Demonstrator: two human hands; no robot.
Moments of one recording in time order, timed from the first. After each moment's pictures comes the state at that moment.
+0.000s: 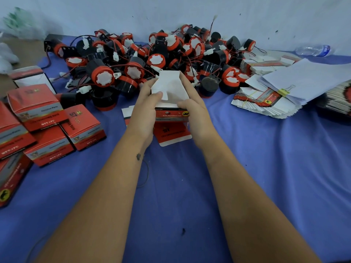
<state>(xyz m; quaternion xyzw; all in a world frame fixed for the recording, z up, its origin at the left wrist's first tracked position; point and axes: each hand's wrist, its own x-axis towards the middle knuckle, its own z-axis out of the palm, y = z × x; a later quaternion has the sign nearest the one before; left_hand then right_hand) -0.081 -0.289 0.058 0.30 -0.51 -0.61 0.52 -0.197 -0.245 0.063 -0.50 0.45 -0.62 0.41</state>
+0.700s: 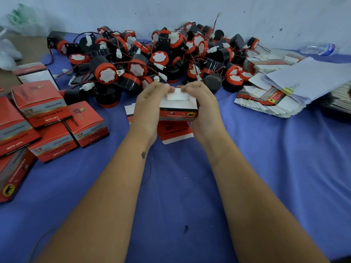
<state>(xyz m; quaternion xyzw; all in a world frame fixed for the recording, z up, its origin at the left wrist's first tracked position) -0.081 -0.277 0.067 0.31 -0.50 -0.61 0.53 -0.195 -0.242 0.074 -0.36 0.41 -0.68 0.48</state>
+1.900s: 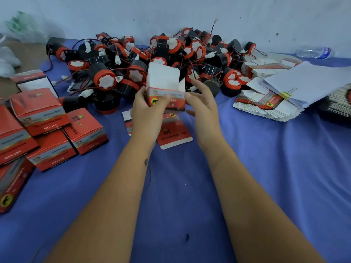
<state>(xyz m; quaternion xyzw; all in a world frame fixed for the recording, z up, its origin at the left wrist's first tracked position) -0.084 -0.285 0.063 0.48 -0.52 -0.48 0.52 -0.202 -0.248 0.068 -0.43 0.51 -0.66 0.34</state>
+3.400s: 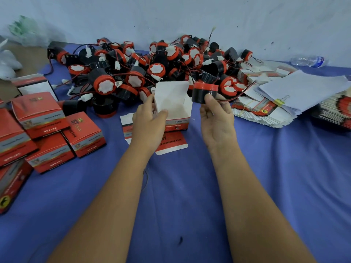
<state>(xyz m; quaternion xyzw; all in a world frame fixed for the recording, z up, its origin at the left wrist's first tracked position) -0.084 -0.282 0.055 0.49 -0.64 -0.39 0.45 -0.230 -0.245 0.069 -0.24 0.35 -0.81 0.41</state>
